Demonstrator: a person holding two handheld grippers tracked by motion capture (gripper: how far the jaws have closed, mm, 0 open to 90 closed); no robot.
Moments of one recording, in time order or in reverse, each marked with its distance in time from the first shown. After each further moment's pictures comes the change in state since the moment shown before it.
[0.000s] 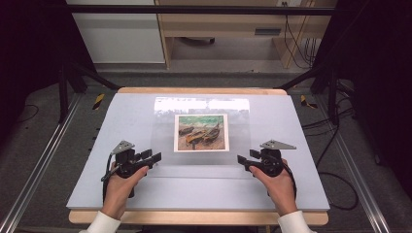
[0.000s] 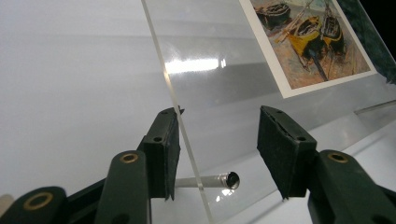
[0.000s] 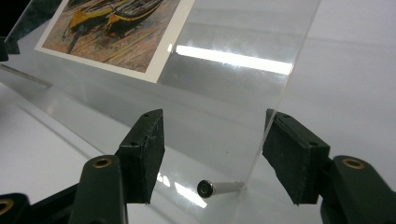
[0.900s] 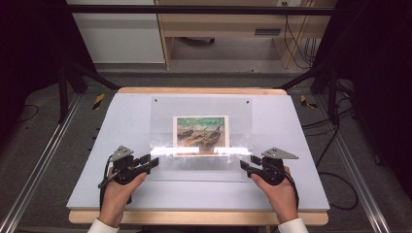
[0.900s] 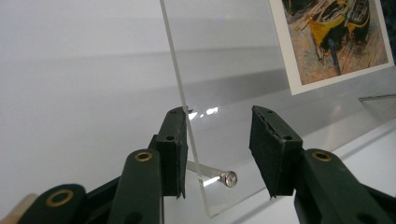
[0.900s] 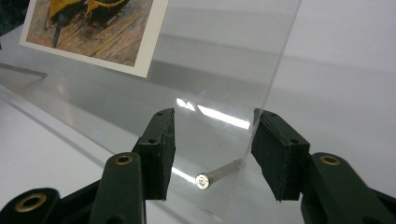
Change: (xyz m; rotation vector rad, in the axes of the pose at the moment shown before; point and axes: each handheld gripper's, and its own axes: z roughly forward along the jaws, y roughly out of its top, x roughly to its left) left arm -0.010 -0.009 -0.013 0.009 0.038 0.036; right arm 0.012 -0.015 -0.014 -0.019 -0.051 -0.027
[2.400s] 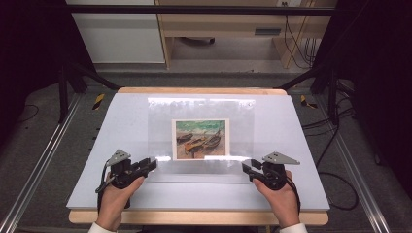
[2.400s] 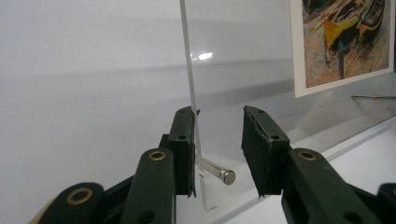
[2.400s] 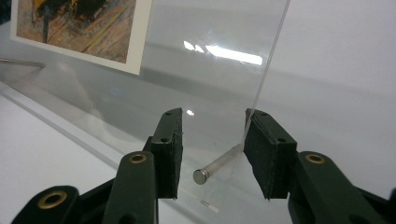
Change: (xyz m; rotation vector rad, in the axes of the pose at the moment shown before) left arm 0.000 -0.009 -0.008 -0.006 -0.013 -0.026; right arm 0.005 -0.009 -0.008 0.001 -0.019 -0.020
